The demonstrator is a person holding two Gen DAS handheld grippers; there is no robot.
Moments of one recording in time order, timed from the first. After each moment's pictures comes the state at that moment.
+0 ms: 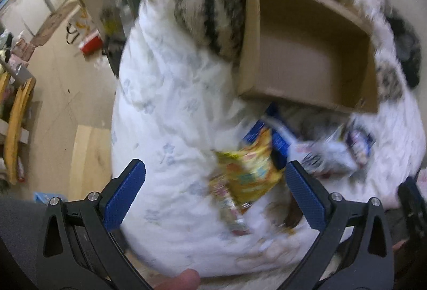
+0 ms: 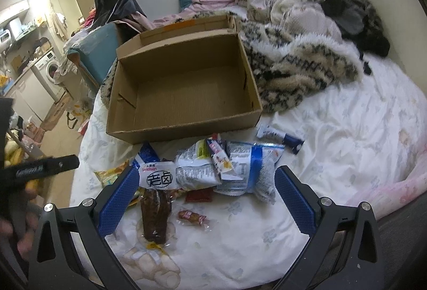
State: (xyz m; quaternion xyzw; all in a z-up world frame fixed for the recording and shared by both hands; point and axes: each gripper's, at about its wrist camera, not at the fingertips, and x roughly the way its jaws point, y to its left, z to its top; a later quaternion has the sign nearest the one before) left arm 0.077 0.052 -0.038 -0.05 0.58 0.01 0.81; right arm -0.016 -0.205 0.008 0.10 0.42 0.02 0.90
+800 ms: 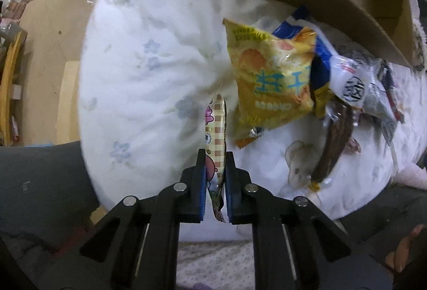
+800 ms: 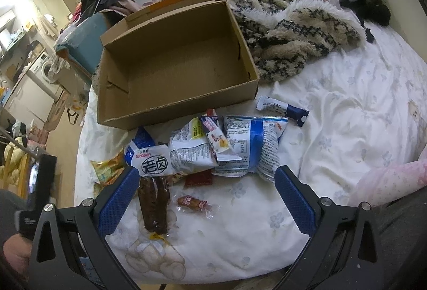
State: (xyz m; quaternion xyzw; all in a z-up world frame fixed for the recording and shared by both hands) left arm 0.024 0.039 -0.117 -0.09 0.70 0.02 0.71; right arm -0.004 -0.218 -0.010 0.14 0.47 0.02 0.87
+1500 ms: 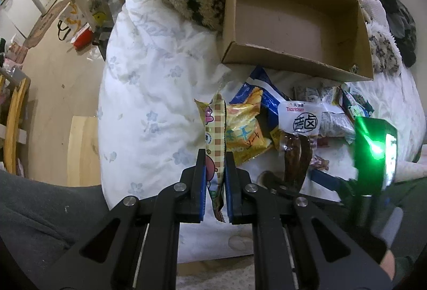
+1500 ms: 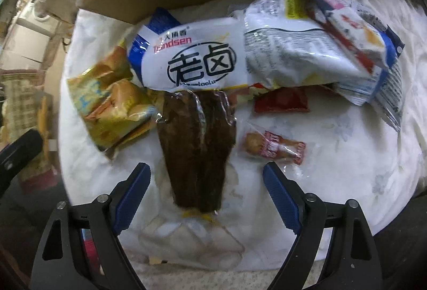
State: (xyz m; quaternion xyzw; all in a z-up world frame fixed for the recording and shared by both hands) left arm 0.030 0.025 -0.053 -0.05 0.59 -0.01 0.80; right arm 0.042 -0.109 -0.123 0.10 0.66 0.06 0.74
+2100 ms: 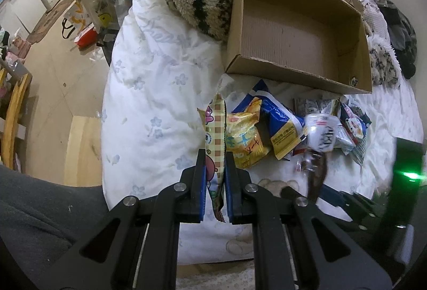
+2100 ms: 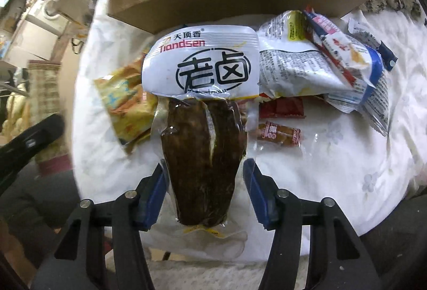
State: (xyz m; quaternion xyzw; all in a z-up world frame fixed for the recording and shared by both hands) left arm 0.027 0.028 -0.042 -0.06 0.58 0.00 0.82; right arm 0.034 -0.103 -0.092 0.11 0.64 0.09 0.75
